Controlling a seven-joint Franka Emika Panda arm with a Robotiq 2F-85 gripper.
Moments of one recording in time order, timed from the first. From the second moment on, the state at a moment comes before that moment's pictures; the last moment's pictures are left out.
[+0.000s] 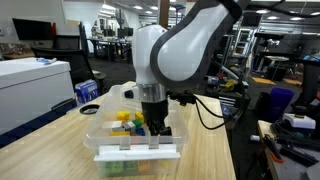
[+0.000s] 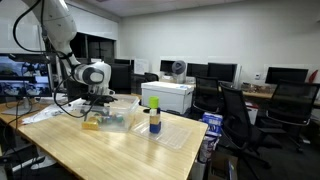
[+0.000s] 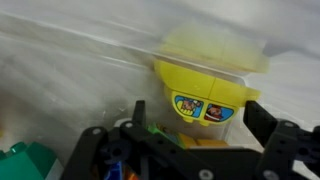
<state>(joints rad) 0.04 0.43 0.18 -2.21 0.02 2.44 -0.65</state>
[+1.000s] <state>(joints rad) 0.24 0.47 -0.14 -2.12 -0.54 2.58 0.15</state>
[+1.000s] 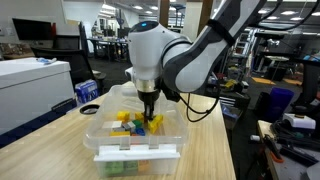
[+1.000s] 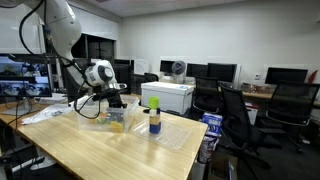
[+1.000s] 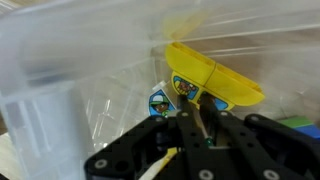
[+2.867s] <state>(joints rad) 0.04 0.47 0.07 -2.00 -0.02 2.23 -0.13</state>
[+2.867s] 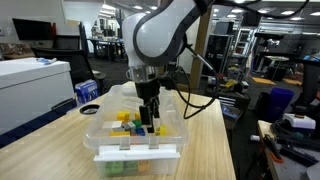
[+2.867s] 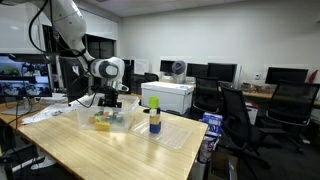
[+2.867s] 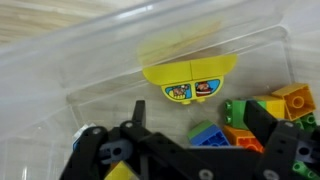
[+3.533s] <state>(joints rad) 0.05 0.53 0.08 -1.99 -0.08 2.12 -0.26</state>
